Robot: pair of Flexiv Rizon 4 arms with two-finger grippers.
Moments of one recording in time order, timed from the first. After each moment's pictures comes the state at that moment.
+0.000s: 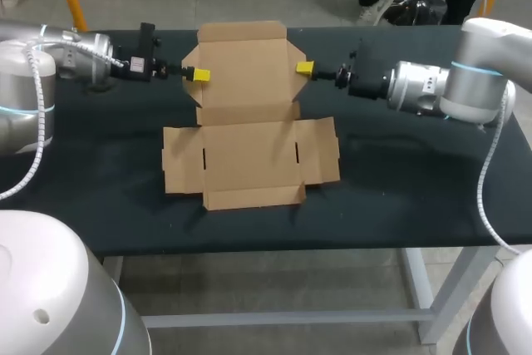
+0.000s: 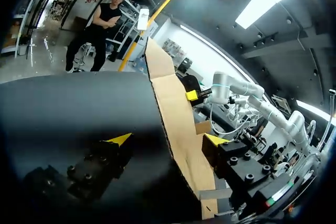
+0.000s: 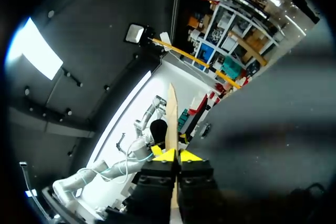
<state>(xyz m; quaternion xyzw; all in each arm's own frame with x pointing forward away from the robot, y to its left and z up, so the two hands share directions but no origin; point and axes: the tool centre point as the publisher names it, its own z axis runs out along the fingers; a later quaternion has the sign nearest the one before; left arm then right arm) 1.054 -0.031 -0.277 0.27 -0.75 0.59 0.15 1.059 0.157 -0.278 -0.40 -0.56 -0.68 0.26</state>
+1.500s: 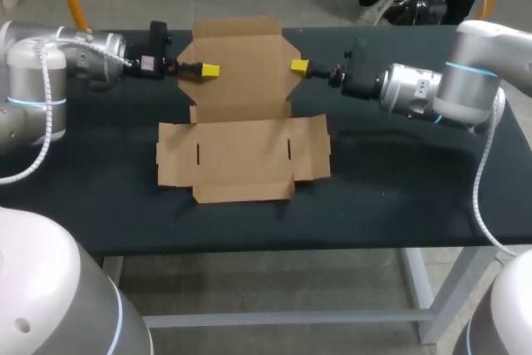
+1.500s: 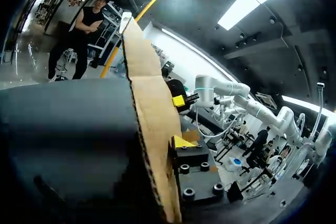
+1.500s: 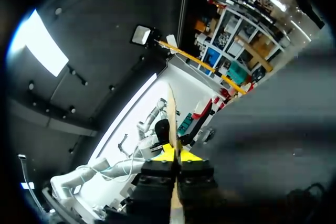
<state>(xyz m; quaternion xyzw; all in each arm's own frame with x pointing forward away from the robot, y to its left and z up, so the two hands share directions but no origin) 1.059 -0.054 -0.271 0.20 -0.73 0.63 0.18 1.065 0.168 -0.276 -0.38 -0.55 -0.70 0.25</state>
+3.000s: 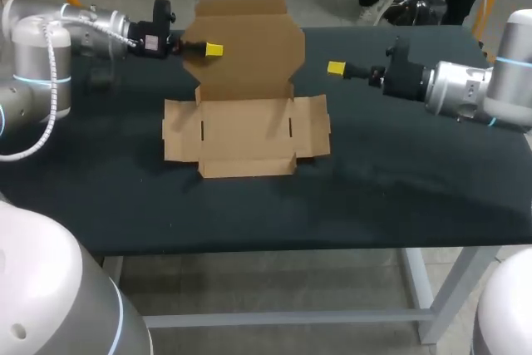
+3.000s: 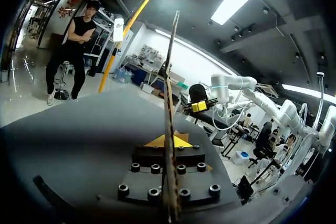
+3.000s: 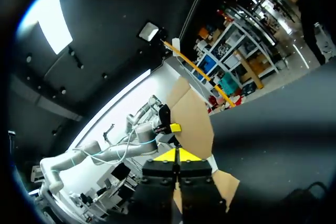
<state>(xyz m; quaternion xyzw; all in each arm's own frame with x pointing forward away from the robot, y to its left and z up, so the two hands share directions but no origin) 1.096 -0.062 -0.242 0.16 -0.75 0.63 0.14 1.013 0.095 -0.243 -0.37 -0.60 -0.69 0.15</state>
